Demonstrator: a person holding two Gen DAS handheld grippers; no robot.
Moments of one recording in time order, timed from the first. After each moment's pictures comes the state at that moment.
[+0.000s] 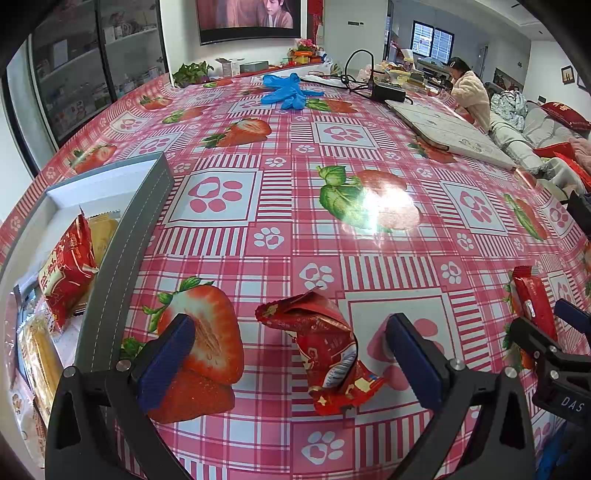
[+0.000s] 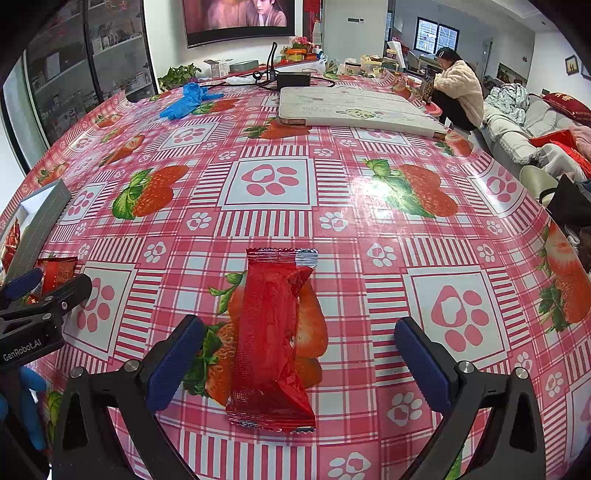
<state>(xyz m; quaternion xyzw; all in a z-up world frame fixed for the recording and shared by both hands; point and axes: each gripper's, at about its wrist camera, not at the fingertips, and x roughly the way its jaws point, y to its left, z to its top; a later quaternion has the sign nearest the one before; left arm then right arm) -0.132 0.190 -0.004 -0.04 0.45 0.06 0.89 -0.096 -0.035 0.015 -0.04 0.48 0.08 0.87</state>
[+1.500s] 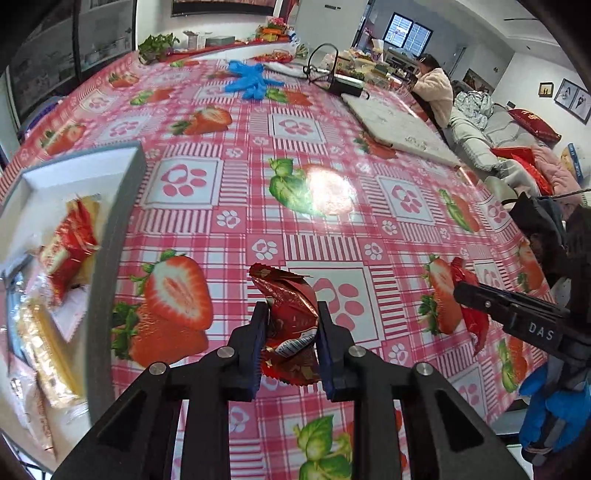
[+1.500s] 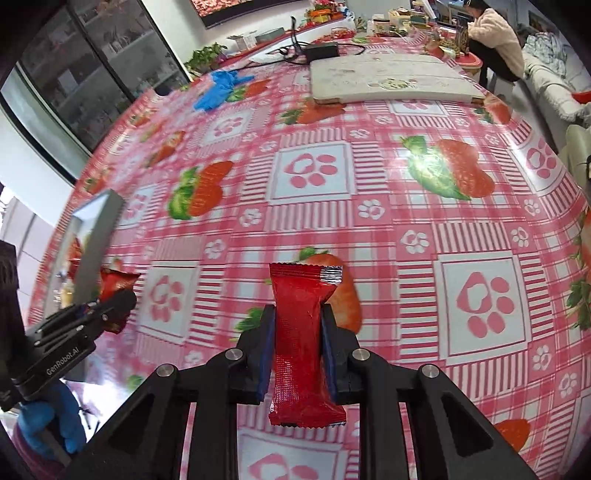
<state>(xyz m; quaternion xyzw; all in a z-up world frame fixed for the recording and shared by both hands) -0.155 0.195 0.043 -0.10 0.49 -0.04 0.87 -0.085 -0.045 0.044 0.05 0.56 0.18 0.81</state>
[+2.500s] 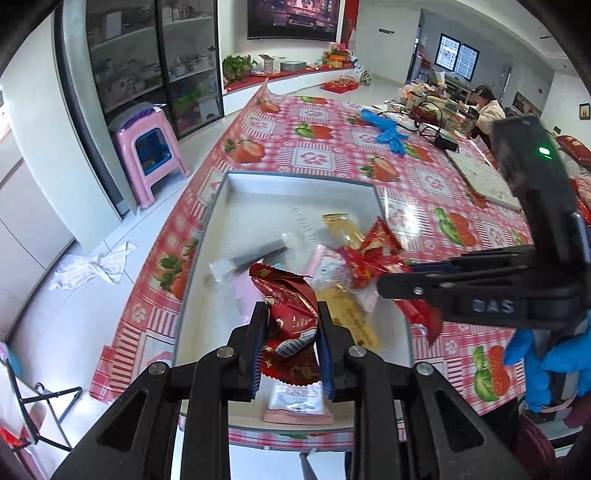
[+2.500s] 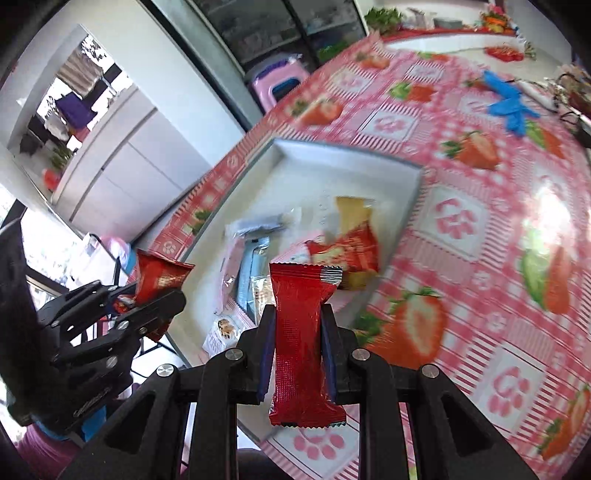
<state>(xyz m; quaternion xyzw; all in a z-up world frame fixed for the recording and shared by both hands) -0.248 0.389 0.098 -0.08 0.46 0.09 0.88 -0.124 0.258 0.085 -0.05 0.56 0.44 0.70</state>
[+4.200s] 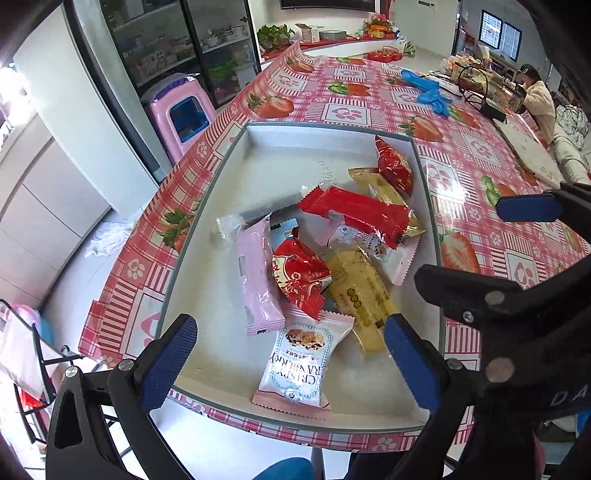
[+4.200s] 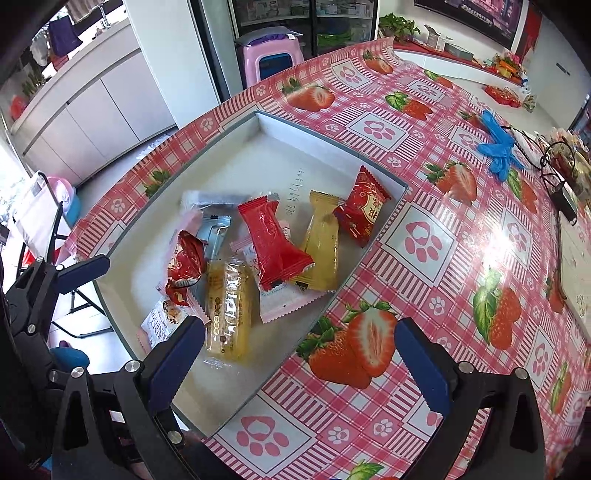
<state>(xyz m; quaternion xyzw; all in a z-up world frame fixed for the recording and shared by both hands) -0.236 0.357 0.059 -0.06 0.52 0.18 0.83 -0.136 0.279 0.095 -0.21 0.53 0.38 0.73</state>
